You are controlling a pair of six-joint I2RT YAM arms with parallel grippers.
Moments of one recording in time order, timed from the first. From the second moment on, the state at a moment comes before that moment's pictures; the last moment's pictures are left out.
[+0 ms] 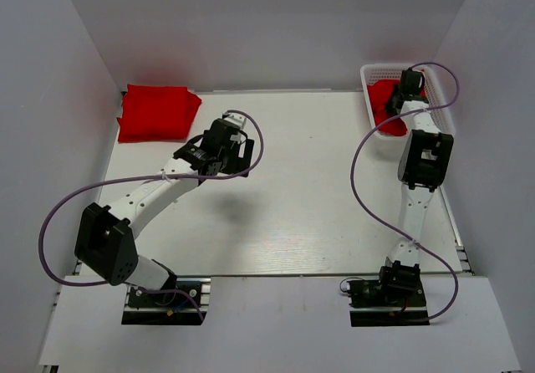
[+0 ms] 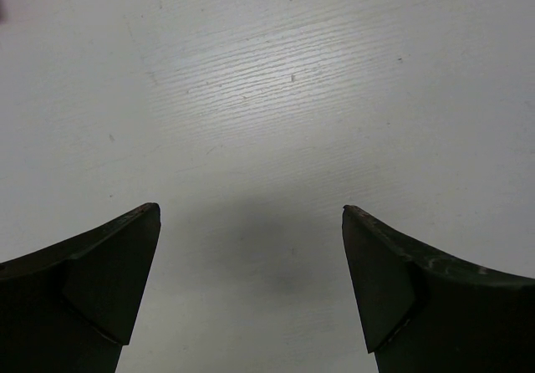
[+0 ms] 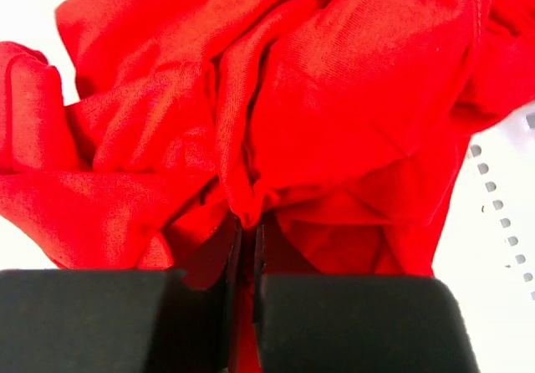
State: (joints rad) left arm -0.58 1.45 1.17 -0.53 -0.26 -0.21; right arm -0.14 2.49 2.14 -0.35 0.07 0.23
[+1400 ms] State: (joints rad) left arm -0.58 1.15 1.19 -0.92 -0.28 -0.60; right arm 0.05 1.60 2.02 -0.47 -0.85 0.12
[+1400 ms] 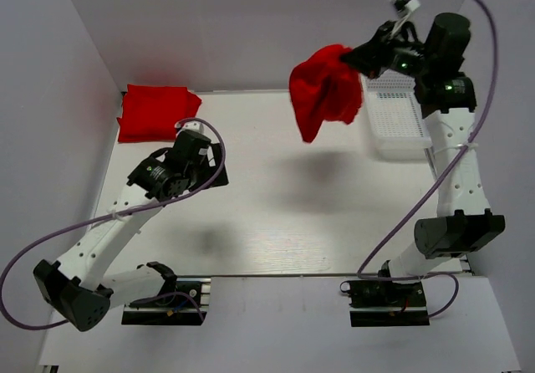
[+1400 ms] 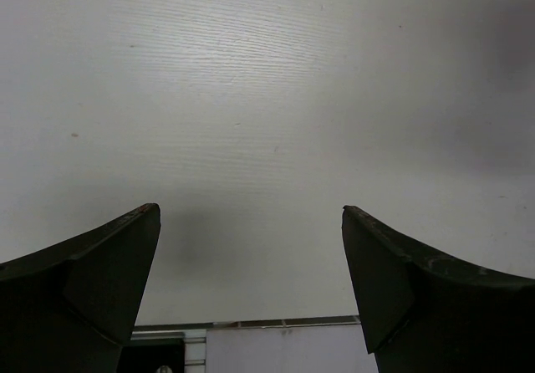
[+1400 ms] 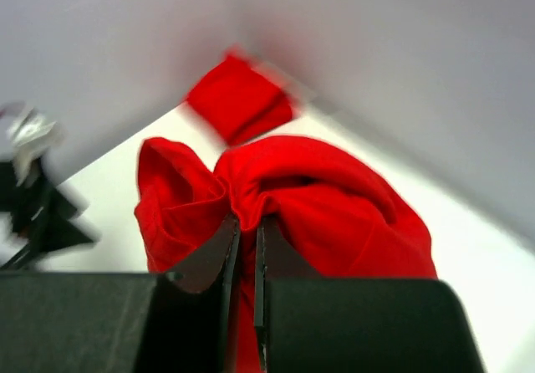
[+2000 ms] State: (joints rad) left arm -0.58 1.01 1.07 -1.05 -0.35 -0.68; right arm 0.34 1.46 1.02 -0.35 -0.76 0.18
